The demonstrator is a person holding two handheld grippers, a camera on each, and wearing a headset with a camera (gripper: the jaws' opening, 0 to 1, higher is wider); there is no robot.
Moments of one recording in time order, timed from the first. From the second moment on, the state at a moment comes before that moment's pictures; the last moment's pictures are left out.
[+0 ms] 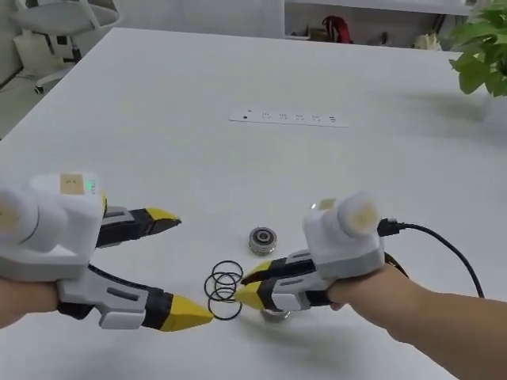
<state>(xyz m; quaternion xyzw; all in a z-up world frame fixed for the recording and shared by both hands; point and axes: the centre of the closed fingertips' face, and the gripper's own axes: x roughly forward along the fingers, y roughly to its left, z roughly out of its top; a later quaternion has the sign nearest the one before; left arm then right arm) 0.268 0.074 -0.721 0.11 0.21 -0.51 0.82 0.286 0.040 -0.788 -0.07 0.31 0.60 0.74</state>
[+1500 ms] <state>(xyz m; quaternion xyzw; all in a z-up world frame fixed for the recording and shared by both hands) 0.275 0.095 -0.710 0.14 0.20 -0.48 0.84 0.306 -0.050 -0.726 -0.08 0.19 0.53 0.82</state>
